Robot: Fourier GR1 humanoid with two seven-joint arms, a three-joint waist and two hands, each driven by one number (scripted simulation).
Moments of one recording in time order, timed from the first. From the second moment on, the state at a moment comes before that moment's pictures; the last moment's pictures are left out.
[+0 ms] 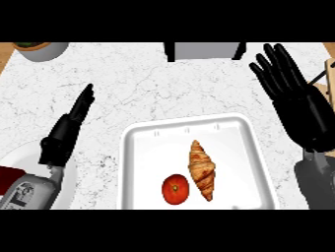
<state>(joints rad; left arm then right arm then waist) -0.20 0.37 -0.29 -1.46 0.10 0.21 -0.04 -0.32 -0.24 0.06 -1.71 -0.43 0.11 0.07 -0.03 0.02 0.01</state>
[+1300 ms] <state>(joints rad) -0.20 0.29 -0.26 -1.40 0.10 0.20 -0.01 0.25 -0.12 0.30 -1.70 0.12 -0.53 -0.18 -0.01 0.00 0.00</state>
